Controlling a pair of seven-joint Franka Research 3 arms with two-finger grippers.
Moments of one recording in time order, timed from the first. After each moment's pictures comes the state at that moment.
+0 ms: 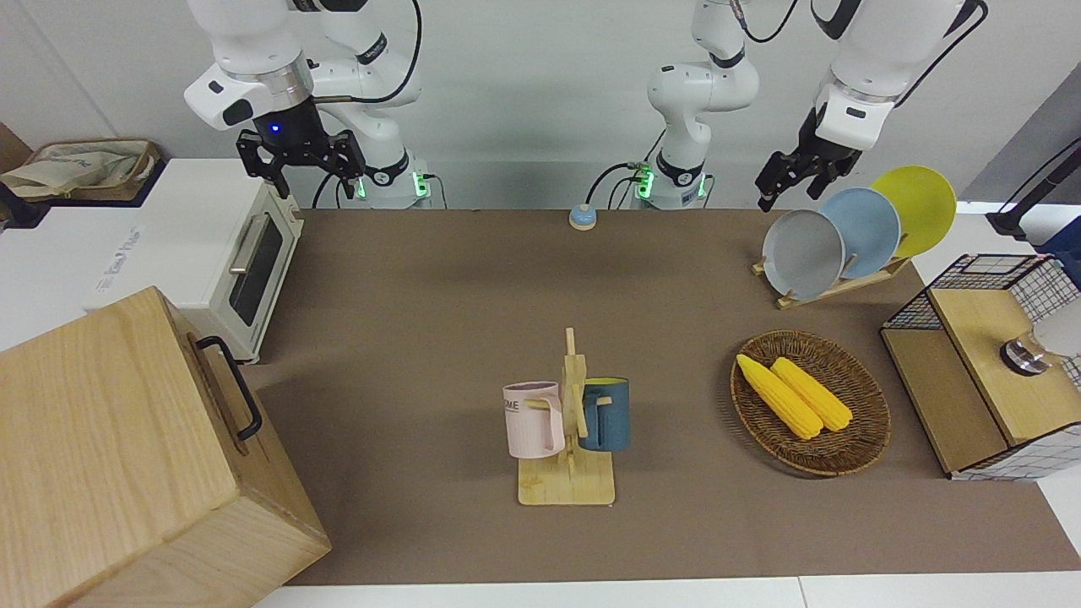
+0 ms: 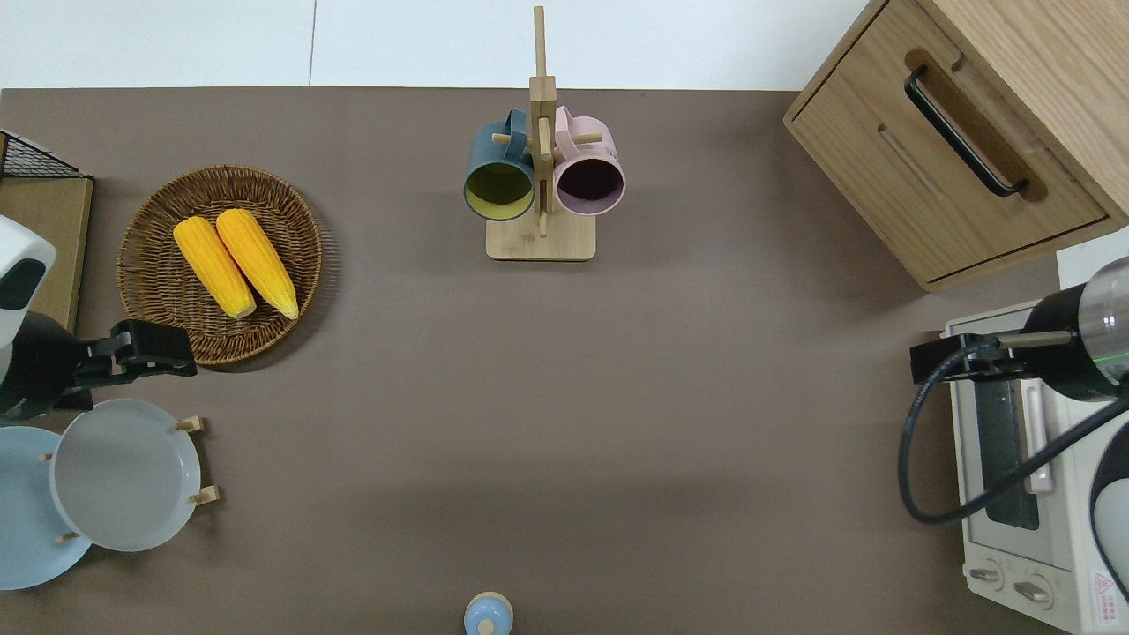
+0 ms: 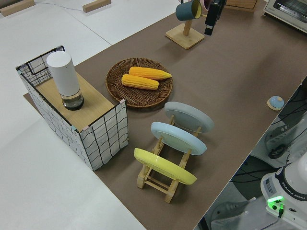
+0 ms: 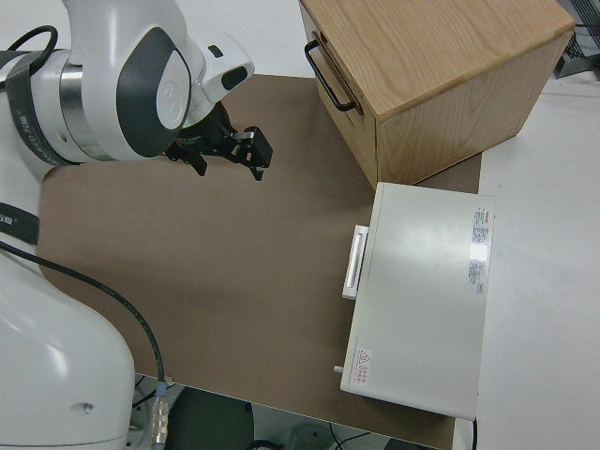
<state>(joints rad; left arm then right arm) 0.02 -0.13 -0.07 -1.71 -0.04 1.56 -0.33 0.14 -0.07 -0.04 -1.60 -0.02 1.46 0.11</state>
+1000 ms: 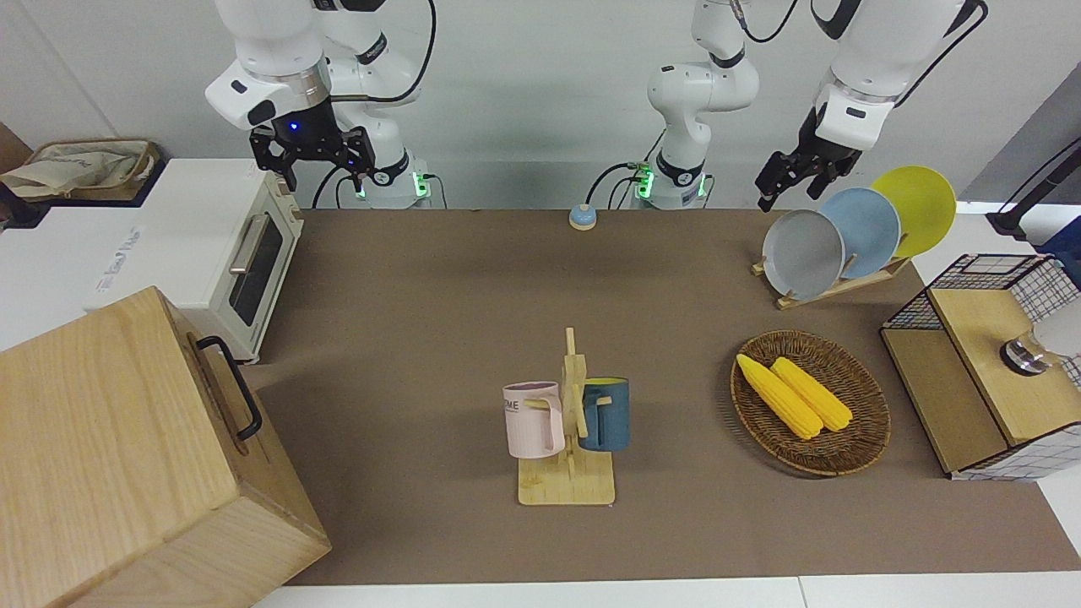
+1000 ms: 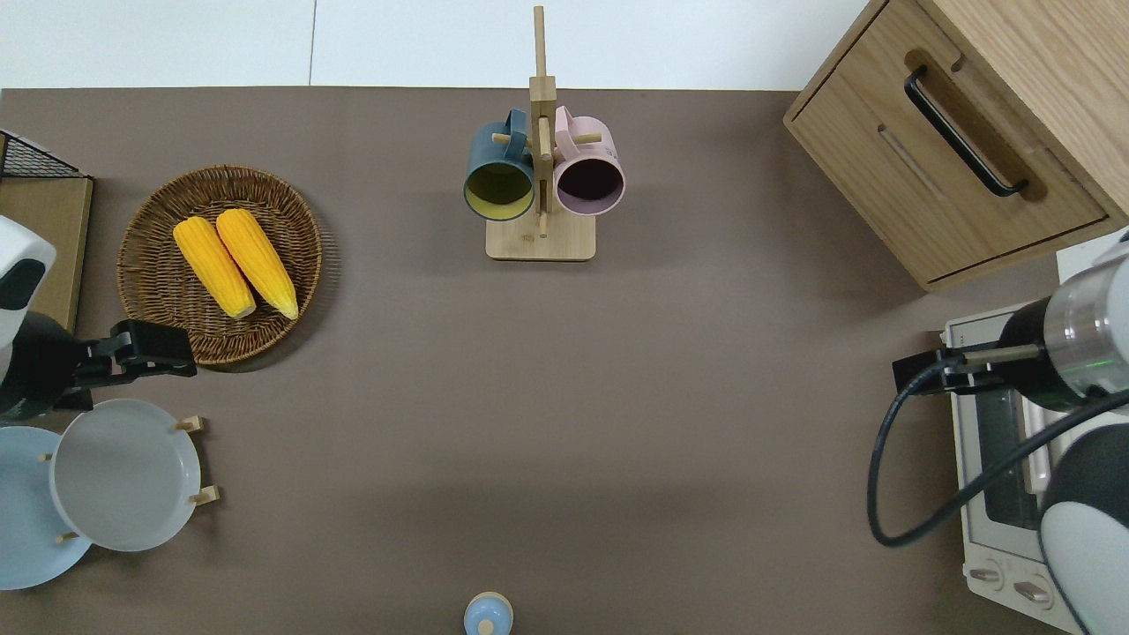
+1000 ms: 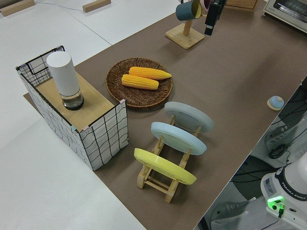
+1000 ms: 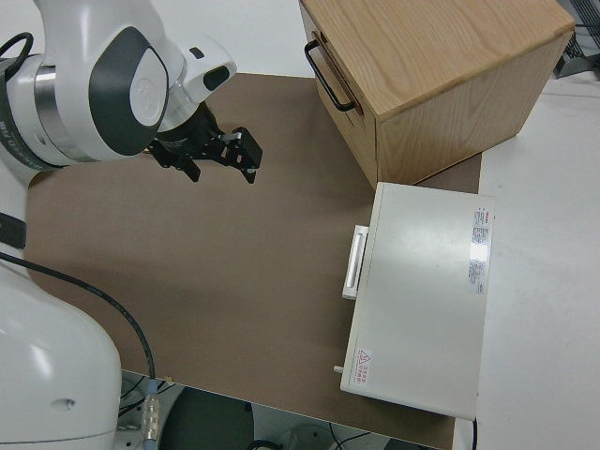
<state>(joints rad) 0.02 -0.13 -0.07 -1.71 -0.04 1.56 -0.33 0.15 -0.07 0.01 -1.59 -0.09 1.43 0.11</state>
